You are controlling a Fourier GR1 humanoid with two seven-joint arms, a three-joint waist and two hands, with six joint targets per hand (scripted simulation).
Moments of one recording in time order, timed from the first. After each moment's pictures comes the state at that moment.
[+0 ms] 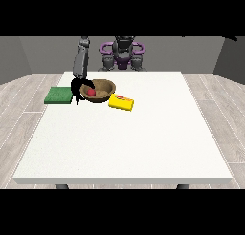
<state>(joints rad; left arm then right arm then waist) -0.71 0.65 0.47 -1.26 0.49 -0.33 0.17 -0.42 -0.18 -0.38 -0.76 -0.26 0.07 -0.44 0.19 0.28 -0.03</state>
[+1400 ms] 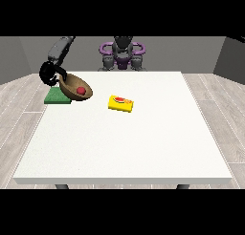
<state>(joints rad) -0.59 0.77 0.58 -1.00 0.49 -0.45 0.02 -0.54 -0.50 -0.30 -0.83 -0.17 0.01 0.07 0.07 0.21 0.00</state>
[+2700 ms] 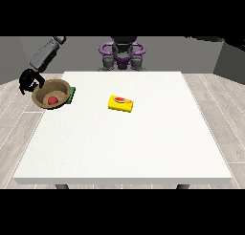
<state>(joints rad) -0.50 0.82 0.66 -1.26 0.61 -0.39 0.03 -0.62 -0.78 -0.45 -0.42 -0.19 0.25 -0.31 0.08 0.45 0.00</state>
